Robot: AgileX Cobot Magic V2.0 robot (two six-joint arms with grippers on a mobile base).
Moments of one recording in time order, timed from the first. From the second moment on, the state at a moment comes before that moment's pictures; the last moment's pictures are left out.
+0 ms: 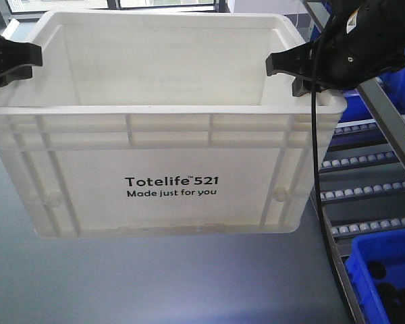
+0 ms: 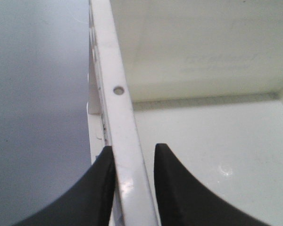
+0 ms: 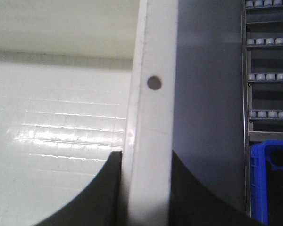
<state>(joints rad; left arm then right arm) -0.18 1.23 -1.22 -0.09 0.82 -0.13 0.36 1.55 -1.48 -0.06 1.03 0.28</state>
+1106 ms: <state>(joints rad) -0.18 1.23 -1.22 -0.09 0.82 -0.13 0.36 1.55 -1.48 -0.06 1.04 0.28</state>
